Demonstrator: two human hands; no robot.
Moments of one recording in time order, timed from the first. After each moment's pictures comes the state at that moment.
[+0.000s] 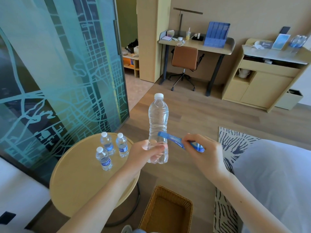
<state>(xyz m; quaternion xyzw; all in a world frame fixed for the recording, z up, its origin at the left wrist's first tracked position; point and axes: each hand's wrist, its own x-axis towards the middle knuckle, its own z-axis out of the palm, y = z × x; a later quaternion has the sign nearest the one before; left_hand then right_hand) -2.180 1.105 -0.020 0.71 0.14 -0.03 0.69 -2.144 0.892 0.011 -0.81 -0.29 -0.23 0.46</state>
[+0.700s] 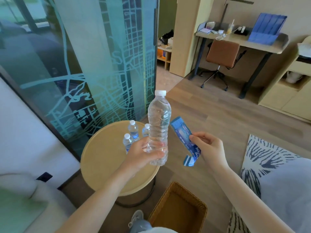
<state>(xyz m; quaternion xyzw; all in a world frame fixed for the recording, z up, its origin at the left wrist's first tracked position) -2.230 1.180 -0.047 0.72 0.17 0.05 0.67 -2.123 0.971 -0.009 -0.74 -0.03 0.12 0.66</state>
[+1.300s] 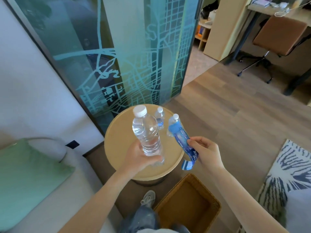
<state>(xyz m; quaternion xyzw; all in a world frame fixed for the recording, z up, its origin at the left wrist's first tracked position) -2.270 1.257 -0.107 0.72 0.31 0.11 0.61 -2.115 1.076 -0.077 -0.73 -0.02 0.30 0.62</state>
